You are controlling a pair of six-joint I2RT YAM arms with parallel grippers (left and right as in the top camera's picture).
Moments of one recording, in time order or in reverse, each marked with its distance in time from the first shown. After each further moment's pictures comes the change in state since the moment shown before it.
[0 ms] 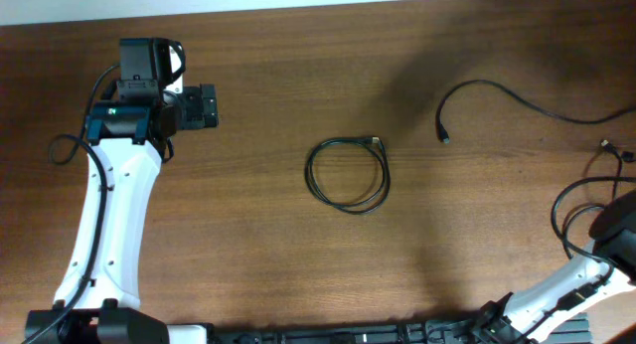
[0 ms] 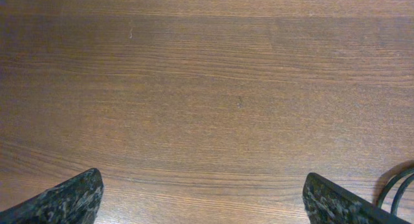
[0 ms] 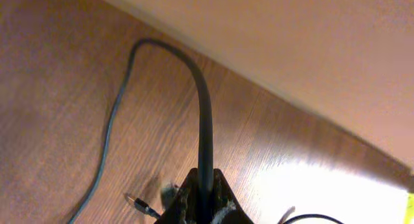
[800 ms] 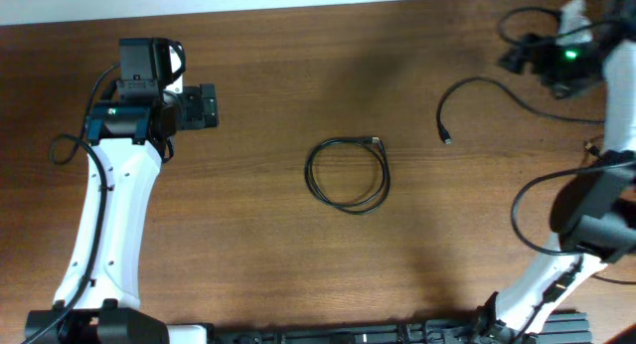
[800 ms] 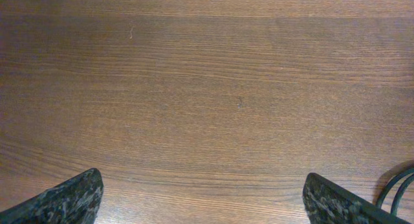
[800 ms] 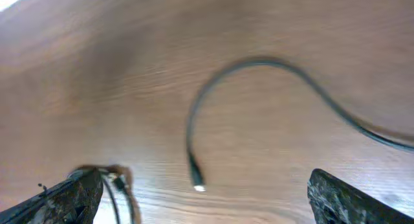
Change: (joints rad) left arm 0.000 0.000 0.000 0.000 0.000 0.000; right arm 0.386 0.000 -0.063 -0.177 -0.818 -0.279
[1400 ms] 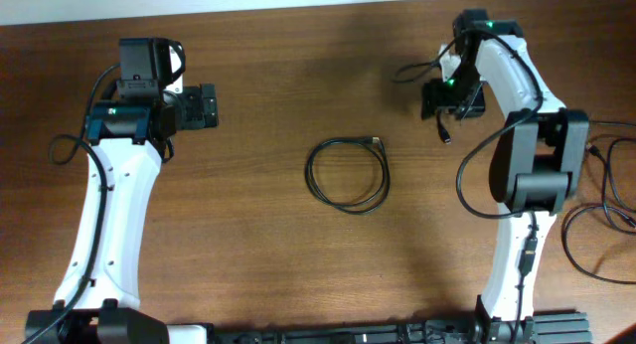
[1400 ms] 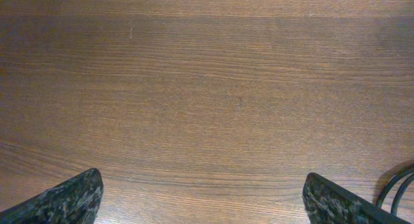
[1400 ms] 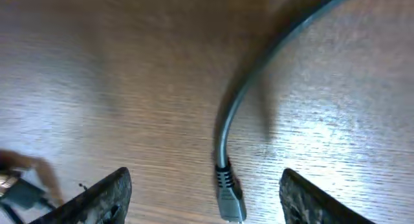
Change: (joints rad) left arm 0.000 0.000 0.000 0.000 0.000 0.000; right arm 0.341 0.275 -0.001 -0.087 0.339 0.039
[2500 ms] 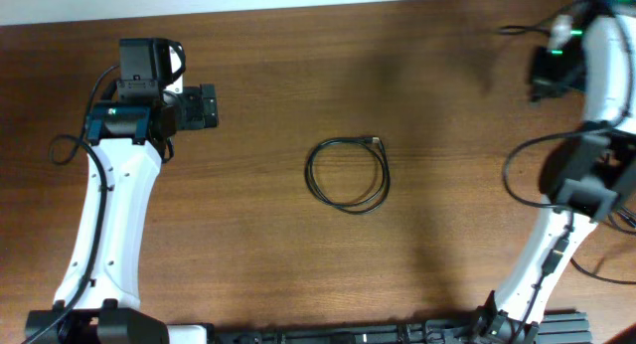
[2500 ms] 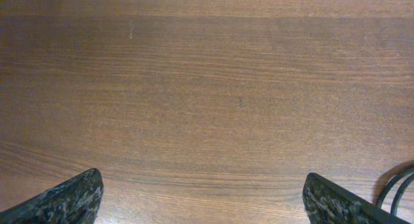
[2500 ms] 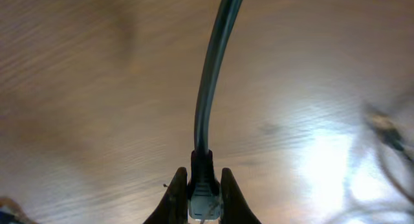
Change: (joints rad) left arm 0.000 0.000 0.000 0.000 0.000 0.000; right arm -0.372 0.038 0.418 -0.292 0.087 0.077
